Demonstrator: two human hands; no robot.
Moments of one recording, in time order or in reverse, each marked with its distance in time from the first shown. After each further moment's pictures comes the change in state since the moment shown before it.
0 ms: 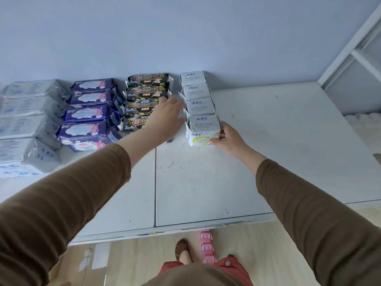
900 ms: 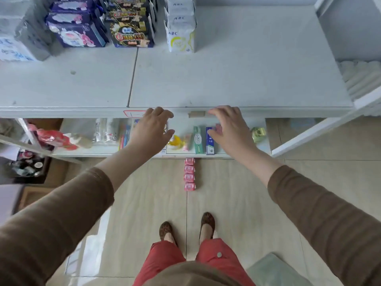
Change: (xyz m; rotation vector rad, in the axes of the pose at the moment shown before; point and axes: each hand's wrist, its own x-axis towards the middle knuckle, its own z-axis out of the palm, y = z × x) left_hand -0.305 0.181 0.086 -0.124 -0.047 -0.222; right_hand -0.308 0.084 -0.020 -0.674 0.050 -0.377
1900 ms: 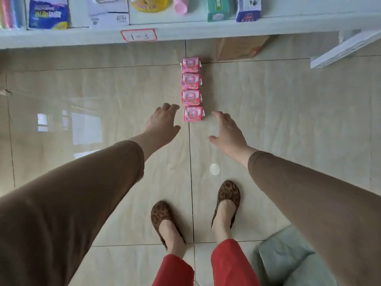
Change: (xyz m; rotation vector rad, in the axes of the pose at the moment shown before) left_hand -0.111 -0.171 0.602 -0.087 -0.530 -0.201; right_hand -0.210 0.214 0.578 0.191 -0.480 0.505
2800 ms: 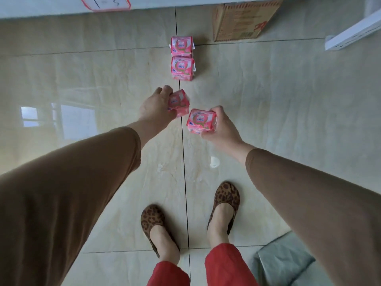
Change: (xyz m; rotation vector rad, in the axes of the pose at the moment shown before) left_hand 0.067 0.000 0.043 -0.049 0.083 -0.055; right_hand 0.037 0.043 0.041 0.416 -0.015 0.079
